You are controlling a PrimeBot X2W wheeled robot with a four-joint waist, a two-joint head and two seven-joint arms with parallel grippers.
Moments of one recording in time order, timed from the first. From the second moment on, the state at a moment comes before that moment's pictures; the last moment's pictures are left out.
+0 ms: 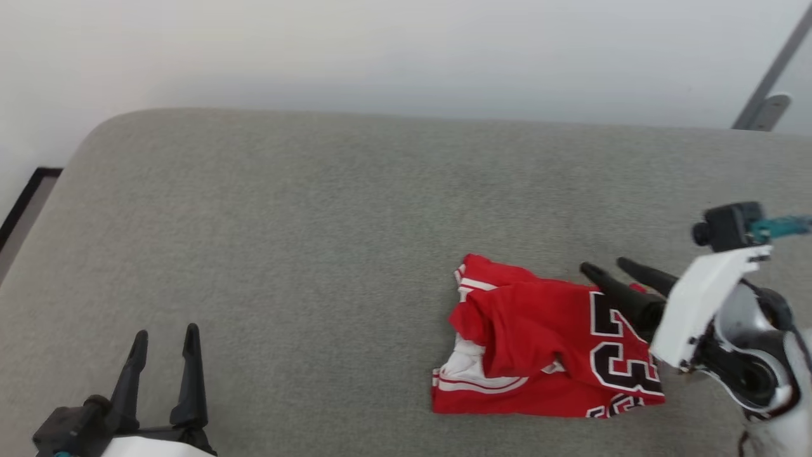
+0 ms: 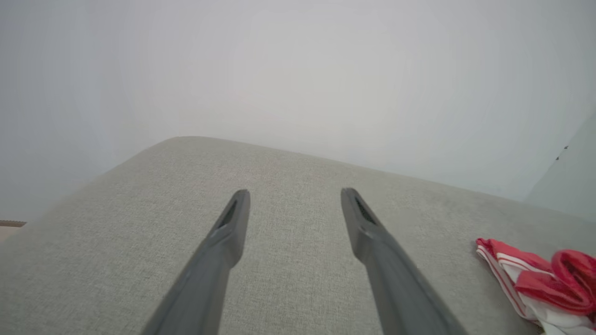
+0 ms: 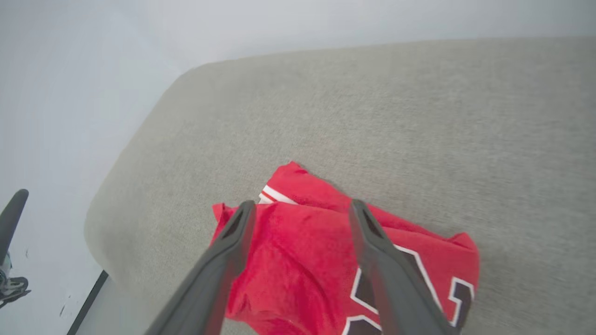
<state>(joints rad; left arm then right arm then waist) 0.09 0.15 0.05 0.08 -0.36 -0.13 -0.26 -0.29 -0.34 0.16 0.09 0.83 0.13 0.65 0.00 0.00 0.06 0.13</state>
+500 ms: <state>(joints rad) 0.15 0.17 0.07 0.07 -0.33 -0.13 -0.26 -0.09 -0.38 0.04 0.01 0.75 0.13 0.24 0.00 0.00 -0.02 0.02</state>
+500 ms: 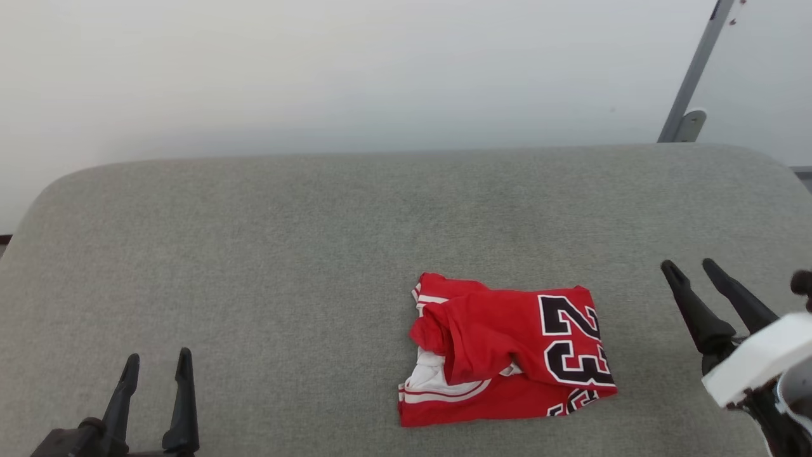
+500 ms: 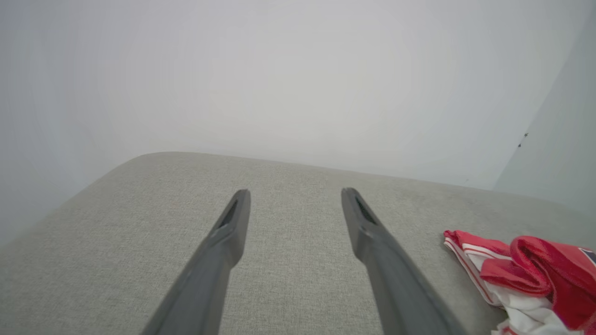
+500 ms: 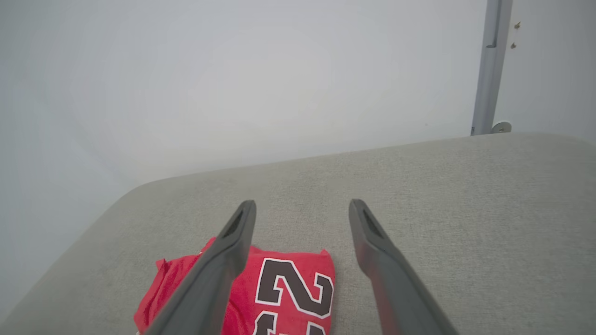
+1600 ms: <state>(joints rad) 0.20 0.15 0.04 0.09 -0.24 -0.13 -0.26 0.05 -0.34 0.10 0.23 0.52 0.13 -0.24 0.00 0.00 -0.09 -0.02</state>
